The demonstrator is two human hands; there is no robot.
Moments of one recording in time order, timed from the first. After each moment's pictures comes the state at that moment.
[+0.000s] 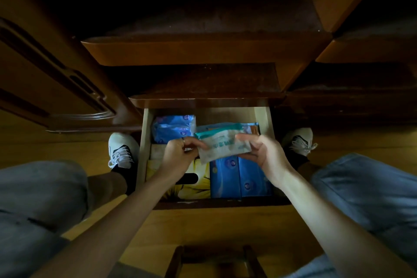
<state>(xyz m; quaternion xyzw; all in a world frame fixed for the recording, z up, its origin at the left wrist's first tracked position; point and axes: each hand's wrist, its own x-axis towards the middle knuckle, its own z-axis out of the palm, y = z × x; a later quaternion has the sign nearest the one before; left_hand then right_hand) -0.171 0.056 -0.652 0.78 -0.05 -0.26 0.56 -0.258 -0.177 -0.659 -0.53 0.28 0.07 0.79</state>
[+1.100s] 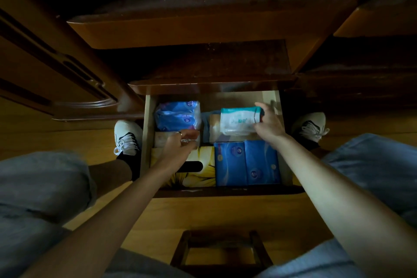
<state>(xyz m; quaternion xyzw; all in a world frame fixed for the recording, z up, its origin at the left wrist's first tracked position) -0.168 0.075 -0.694 0.82 0.00 -0.31 0.48 -0.199 -0.208 -0.745 -0.80 0.35 0.08 0.48</state>
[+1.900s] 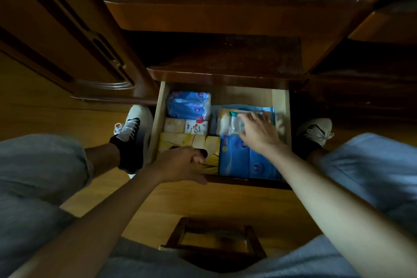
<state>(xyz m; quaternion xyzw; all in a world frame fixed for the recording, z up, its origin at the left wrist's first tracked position) -0.211 0.120 -0.687 0.87 -0.27 -0.38 0.18 -0.218 -0.161 -0.721 -0.98 0.04 0.15 0.10</state>
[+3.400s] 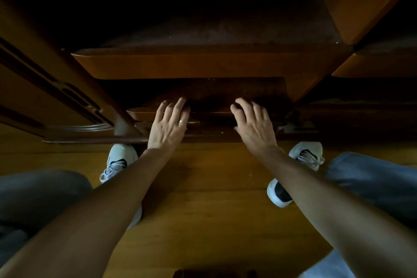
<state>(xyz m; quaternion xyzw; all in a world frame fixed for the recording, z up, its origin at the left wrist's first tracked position) -0.055 0.051 -0.694 0.93 -0.33 0.08 -0.14 -0.139 -0.196 -0.704 -0.99 -0.01 -0.10 -0.09</state>
